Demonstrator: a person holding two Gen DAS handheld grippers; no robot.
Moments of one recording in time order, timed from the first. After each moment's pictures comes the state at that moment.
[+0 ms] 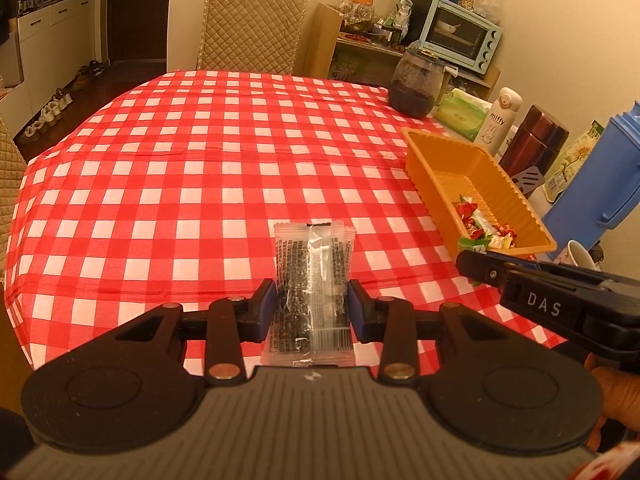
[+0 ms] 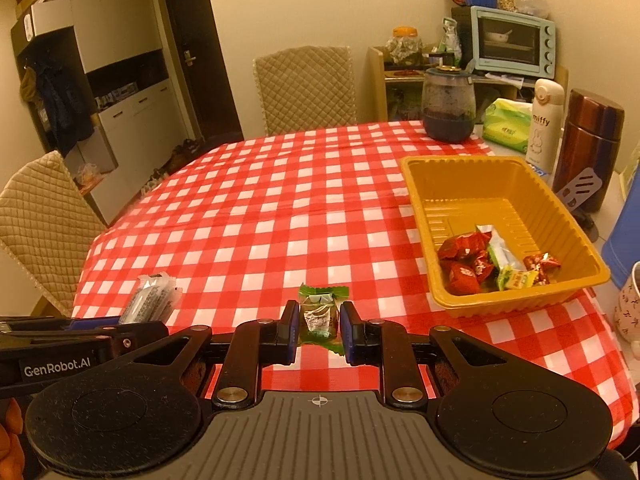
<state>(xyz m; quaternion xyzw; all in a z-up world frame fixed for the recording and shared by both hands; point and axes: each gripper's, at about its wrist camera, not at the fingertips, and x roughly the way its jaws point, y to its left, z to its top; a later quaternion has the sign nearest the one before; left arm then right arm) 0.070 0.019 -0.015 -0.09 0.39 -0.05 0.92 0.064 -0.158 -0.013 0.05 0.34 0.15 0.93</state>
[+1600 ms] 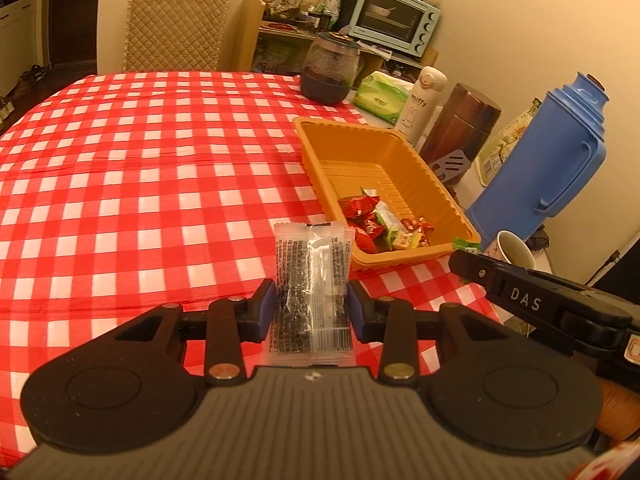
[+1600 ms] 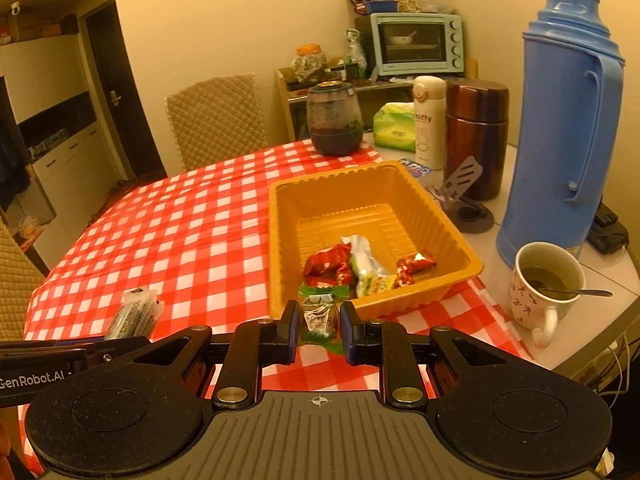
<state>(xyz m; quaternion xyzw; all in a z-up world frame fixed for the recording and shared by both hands) 0.101 -0.086 -0.007 -0.09 0.40 -0.14 0.90 0.061 -0.270 -0.005 0.09 0.32 0.04 0.94</state>
